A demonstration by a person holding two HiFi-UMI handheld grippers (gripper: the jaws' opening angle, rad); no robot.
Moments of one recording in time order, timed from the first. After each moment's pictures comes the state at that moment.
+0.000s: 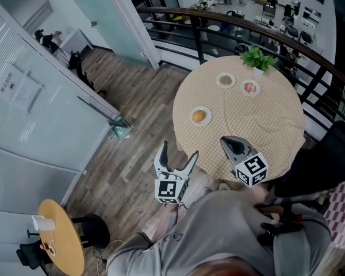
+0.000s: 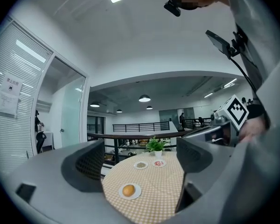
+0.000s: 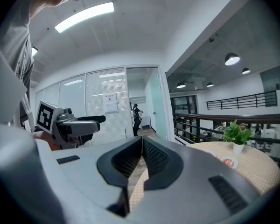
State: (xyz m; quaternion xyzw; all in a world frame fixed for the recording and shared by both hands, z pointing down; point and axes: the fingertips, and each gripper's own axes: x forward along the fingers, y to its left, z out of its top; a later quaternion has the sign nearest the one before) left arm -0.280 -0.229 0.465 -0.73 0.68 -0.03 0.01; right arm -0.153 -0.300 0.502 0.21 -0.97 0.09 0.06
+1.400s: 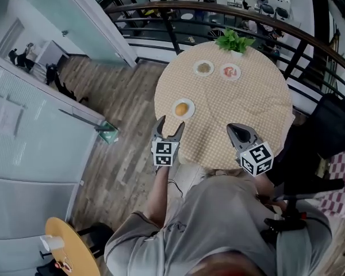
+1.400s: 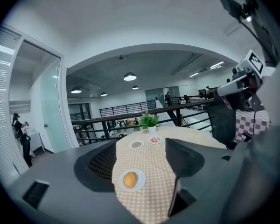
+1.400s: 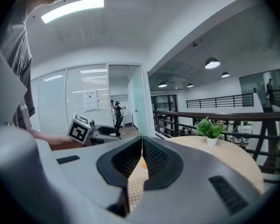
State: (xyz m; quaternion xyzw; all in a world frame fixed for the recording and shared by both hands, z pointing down) left arm -0.298 -0.354 0.573 -0.77 0.61 -0.18 -0.03; right arm -0.078 -0.333 0.513 0.32 -0.94 0.10 0.08
